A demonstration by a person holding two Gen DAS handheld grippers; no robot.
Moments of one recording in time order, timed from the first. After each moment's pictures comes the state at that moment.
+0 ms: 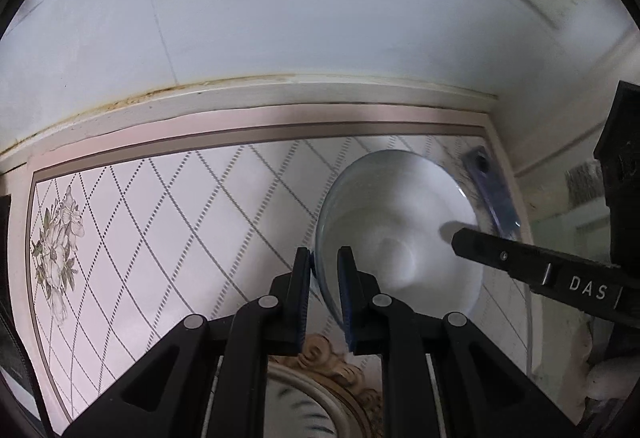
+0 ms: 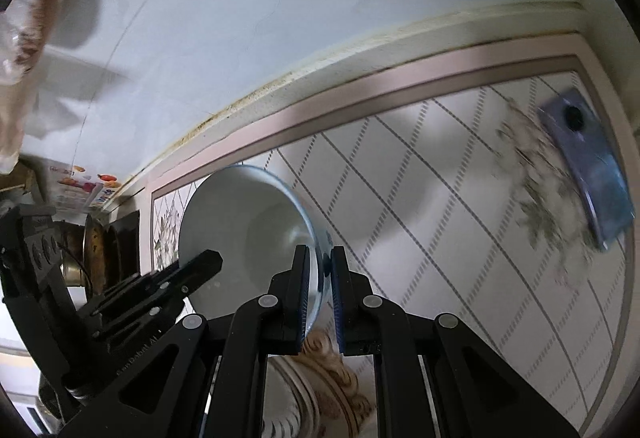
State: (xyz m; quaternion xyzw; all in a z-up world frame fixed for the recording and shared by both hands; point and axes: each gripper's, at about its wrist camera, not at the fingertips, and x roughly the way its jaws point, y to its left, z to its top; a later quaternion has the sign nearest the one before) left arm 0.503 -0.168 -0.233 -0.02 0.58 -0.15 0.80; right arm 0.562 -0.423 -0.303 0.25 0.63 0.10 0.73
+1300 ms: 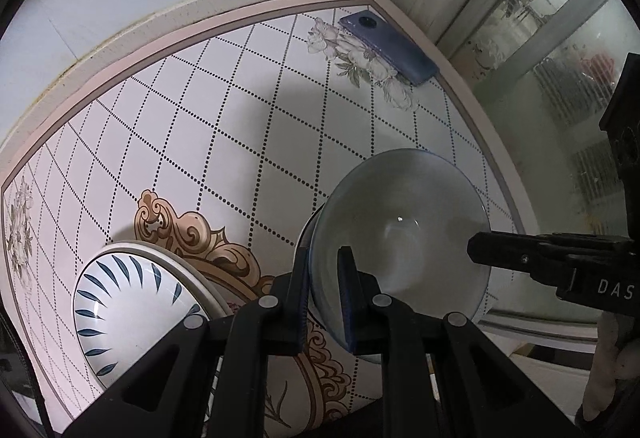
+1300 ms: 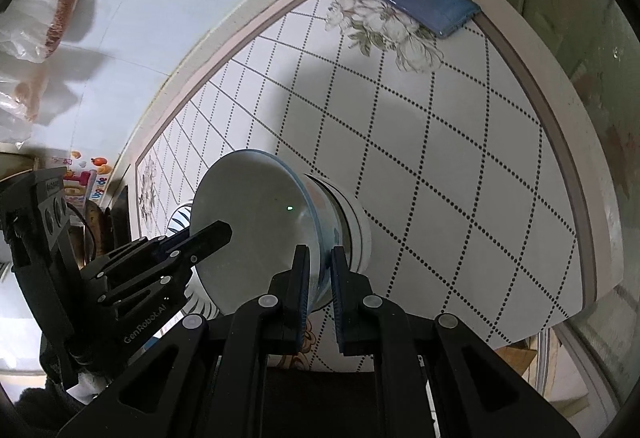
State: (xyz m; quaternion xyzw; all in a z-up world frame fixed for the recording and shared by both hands) left arm 0.379 -0.275 -0.268 0.08 0.62 -0.24 0.74; right arm 0.359 -0.521 -0.308 0.31 0.64 0.05 0.70
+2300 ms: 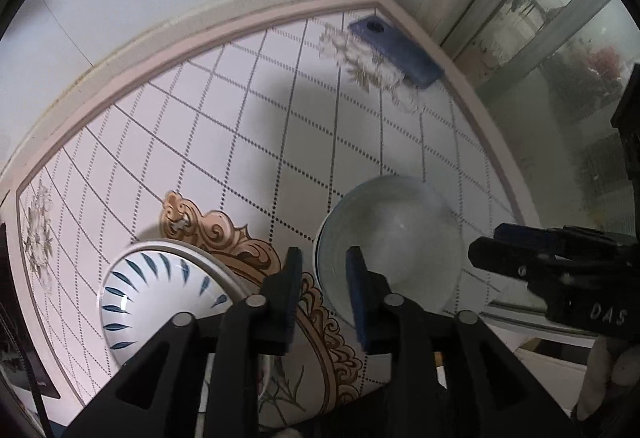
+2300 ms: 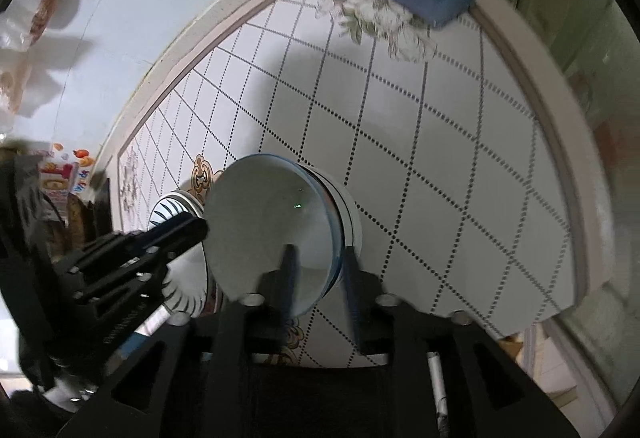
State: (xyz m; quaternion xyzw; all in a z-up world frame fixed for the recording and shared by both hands) left arm 0.386 -0.262 -0.234 0.10 0.63 -0.24 0.74; right arm 0.365 -0.506 -0.294 0.26 0.65 0.02 0.71
